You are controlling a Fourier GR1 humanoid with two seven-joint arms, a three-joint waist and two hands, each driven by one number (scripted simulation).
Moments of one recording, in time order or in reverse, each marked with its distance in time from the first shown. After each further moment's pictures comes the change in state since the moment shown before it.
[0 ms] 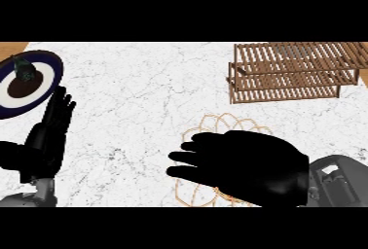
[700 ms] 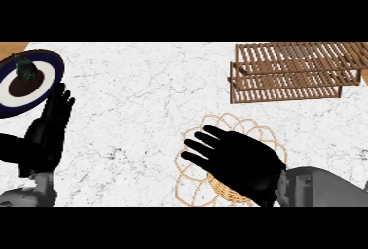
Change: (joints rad) left arm -0.031 -0.020 0.041 0.025 -0.021 -0.040 0.014; right arm 0.113 0.038 0.110 0.085 0.494 -0.042 -0.082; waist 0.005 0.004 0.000
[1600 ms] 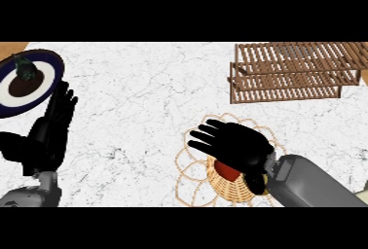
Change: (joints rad) left arm -0.009 -0.068 0.041 -0.012 -0.063 -0.048 0.028; right arm 0.121 0.123 -0.105 0.237 0.325 -0.066 -0.328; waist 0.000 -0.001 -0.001
